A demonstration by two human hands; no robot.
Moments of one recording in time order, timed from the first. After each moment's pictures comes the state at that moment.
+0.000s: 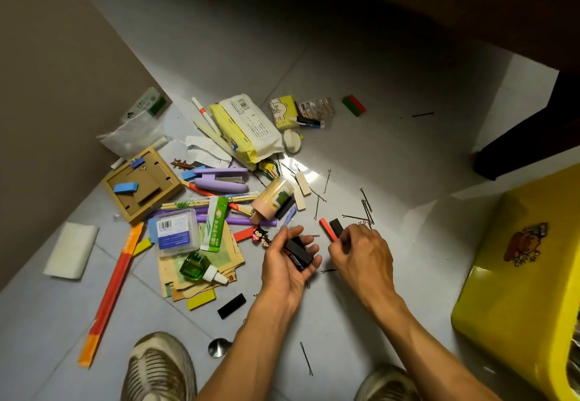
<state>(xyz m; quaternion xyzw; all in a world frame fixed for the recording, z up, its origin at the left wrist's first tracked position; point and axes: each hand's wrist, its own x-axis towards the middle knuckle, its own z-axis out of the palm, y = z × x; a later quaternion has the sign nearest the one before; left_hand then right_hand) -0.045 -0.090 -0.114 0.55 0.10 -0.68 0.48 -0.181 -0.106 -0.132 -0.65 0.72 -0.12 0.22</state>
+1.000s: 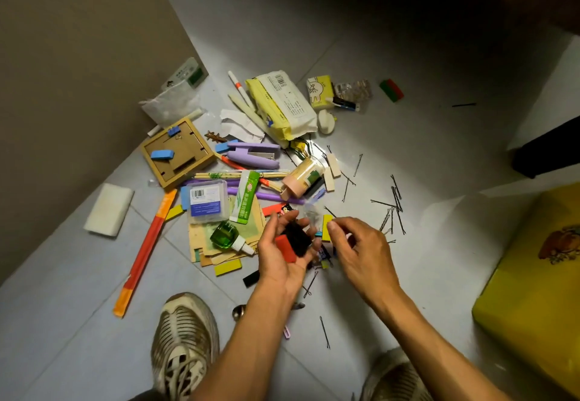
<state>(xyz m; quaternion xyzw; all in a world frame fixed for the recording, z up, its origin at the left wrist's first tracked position) -0.002 -0.059 -0.111 0.52 0.11 -0.64 0.56 -0.144 -0.079 -0.112 -0.67 0.60 -0.22 0.38</state>
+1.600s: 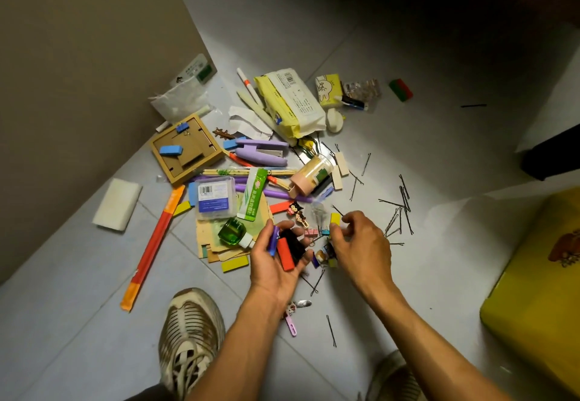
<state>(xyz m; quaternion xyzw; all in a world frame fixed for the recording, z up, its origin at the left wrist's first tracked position) 0.020 -0.036 -0.118 0.51 0.11 -0.65 0.56 -0.122 -0.080 -0.121 -0.64 0.70 -0.13 0.31</state>
